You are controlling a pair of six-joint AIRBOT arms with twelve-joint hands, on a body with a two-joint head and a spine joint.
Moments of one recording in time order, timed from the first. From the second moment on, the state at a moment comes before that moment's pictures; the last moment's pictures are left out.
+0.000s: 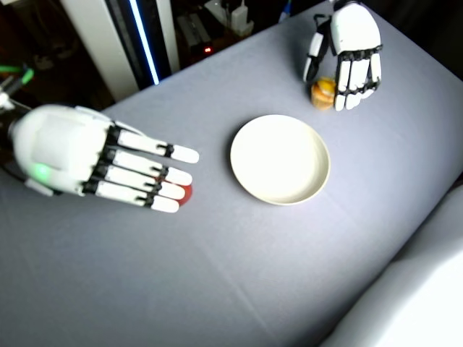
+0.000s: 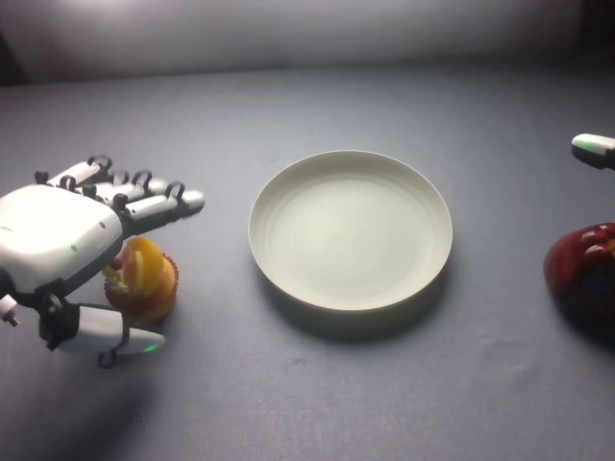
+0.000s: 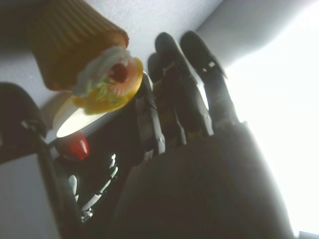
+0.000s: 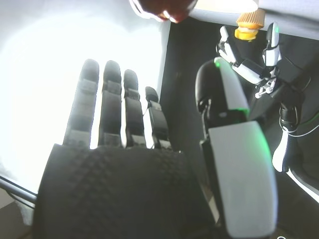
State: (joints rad) left arm 0.85 -0.93 1.02 -0.34 -0.84 1.17; right arm -1.14 -0.86 1.13 0.07 1.22 -0.52
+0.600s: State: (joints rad) left arm 0.90 -0.82 0.88 -0.22 -1.07 1.16; right arm -1.04 -0.86 1.20 -0.15 0.97 -0.47
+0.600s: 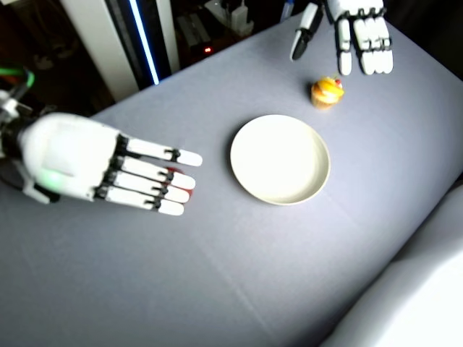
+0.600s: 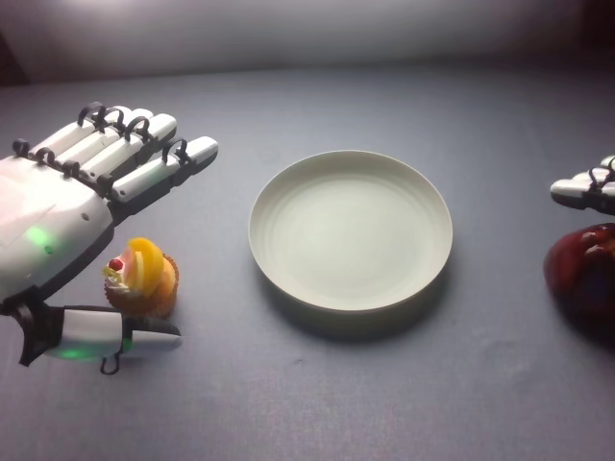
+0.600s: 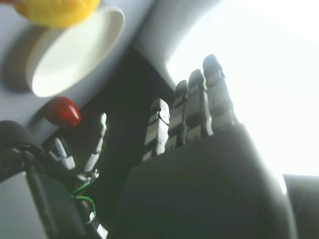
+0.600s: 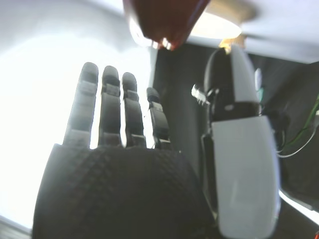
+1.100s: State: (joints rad) left arm 0.92 -0.82 0.88 -0.21 -1.12 1.12; right arm -0.89 -0.93 1.29 -0.26 0.77 -0.45
